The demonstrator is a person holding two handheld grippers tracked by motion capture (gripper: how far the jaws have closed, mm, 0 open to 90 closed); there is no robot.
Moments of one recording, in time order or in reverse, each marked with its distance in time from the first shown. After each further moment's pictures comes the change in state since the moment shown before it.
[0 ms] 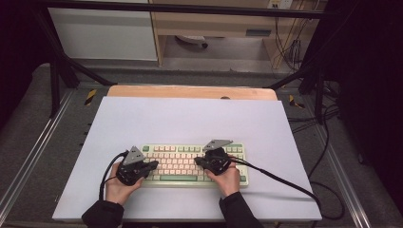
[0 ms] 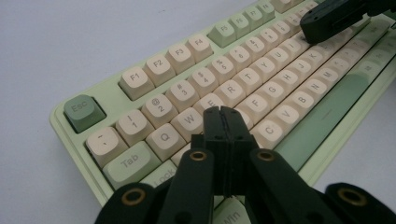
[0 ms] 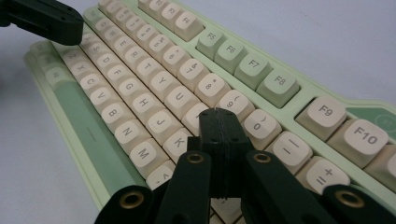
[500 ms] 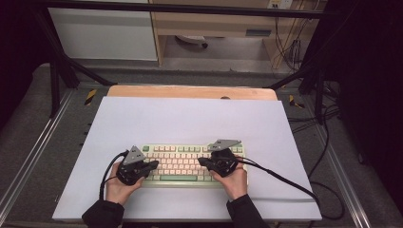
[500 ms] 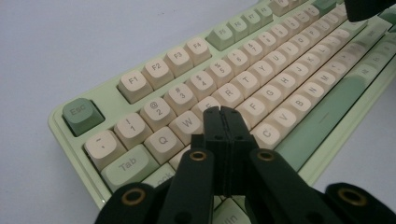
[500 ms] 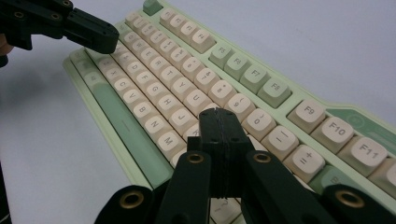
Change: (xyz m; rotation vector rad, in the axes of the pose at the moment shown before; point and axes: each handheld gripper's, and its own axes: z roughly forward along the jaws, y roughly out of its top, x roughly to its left) left arm -0.001 0.002 0.000 -0.005 -0.003 -0.003; right arm 0.006 0.004 -0.033 -0.023 0.023 -0.019
